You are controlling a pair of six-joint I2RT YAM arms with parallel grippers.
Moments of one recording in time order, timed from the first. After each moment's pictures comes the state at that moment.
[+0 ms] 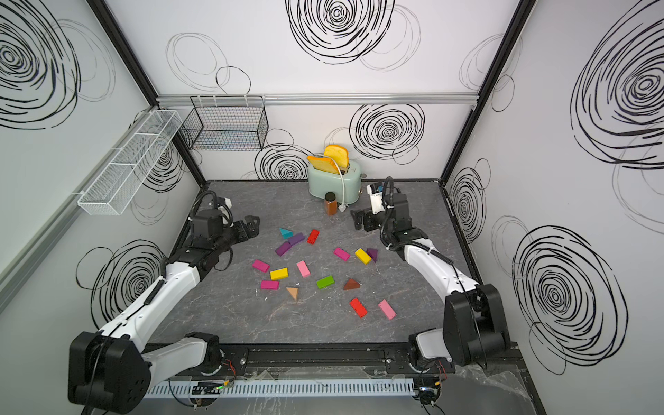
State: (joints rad) left arm -0.12 1.16 0.79 -0.27 0.14 -0.46; right arm 0.34 1.45 1.02 -0.12 -0.26 0.06
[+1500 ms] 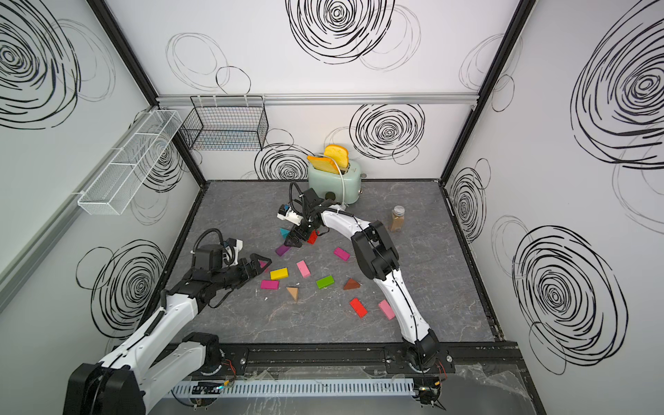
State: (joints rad) left arm -0.07 0.95 0.45 -0.26 0.54 -0.67; right arm 0.66 2.47 2.07 -0.67 -0.58 -0.45
